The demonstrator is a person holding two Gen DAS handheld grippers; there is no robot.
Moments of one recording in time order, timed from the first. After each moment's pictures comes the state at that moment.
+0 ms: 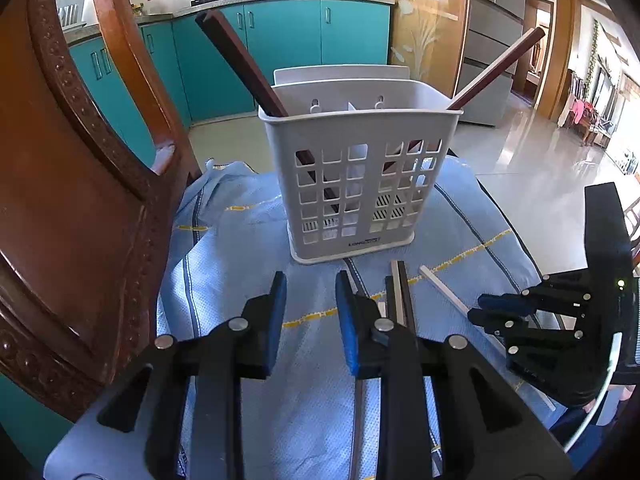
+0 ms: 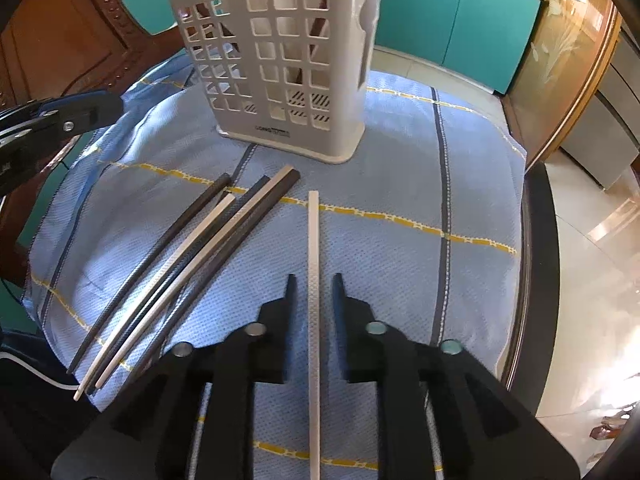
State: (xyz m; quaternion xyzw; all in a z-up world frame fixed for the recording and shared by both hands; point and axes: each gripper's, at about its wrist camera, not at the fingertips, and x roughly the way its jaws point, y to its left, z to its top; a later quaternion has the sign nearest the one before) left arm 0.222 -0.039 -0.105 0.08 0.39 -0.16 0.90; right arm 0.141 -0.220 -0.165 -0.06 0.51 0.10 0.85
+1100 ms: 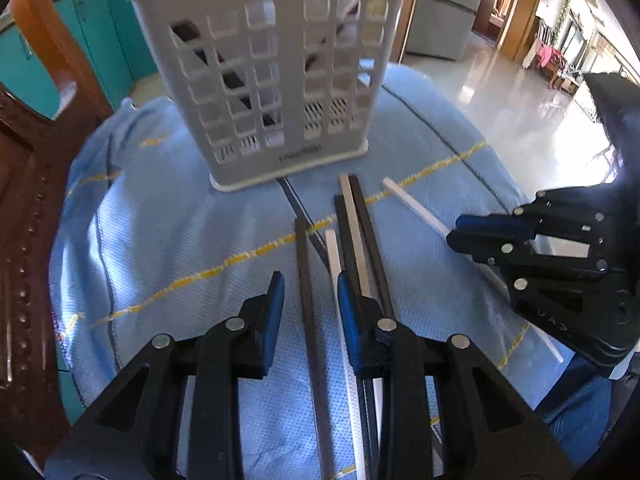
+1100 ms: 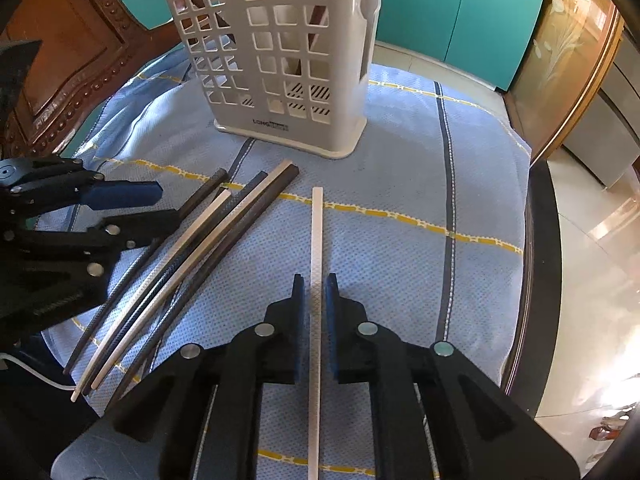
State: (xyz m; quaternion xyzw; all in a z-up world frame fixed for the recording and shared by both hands) left arm 0.229 -0.077 -0.171 0.12 0.49 -0.23 0.83; right arm 0.149 -0.215 -0.175 -0.06 0.52 0.10 0.85
